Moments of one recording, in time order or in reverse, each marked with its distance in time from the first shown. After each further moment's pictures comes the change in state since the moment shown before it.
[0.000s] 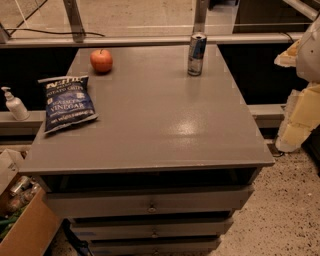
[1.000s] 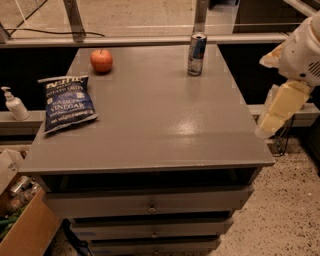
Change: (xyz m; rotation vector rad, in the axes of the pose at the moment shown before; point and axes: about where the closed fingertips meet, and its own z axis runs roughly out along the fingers) arm -0.010 -0.033 0.034 -0.010 -0.120 0.039
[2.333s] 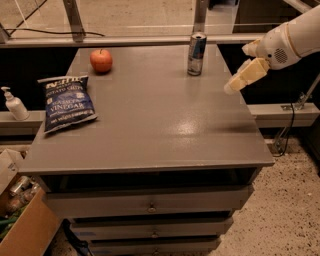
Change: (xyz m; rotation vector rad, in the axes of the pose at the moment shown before) arm -0.027 -0.147 0.084 0.002 -0.430 0.204
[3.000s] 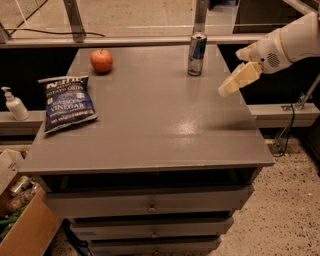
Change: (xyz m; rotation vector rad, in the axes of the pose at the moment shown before) arm 0.004 -0.001 0.016 -0.026 -0.025 0.026
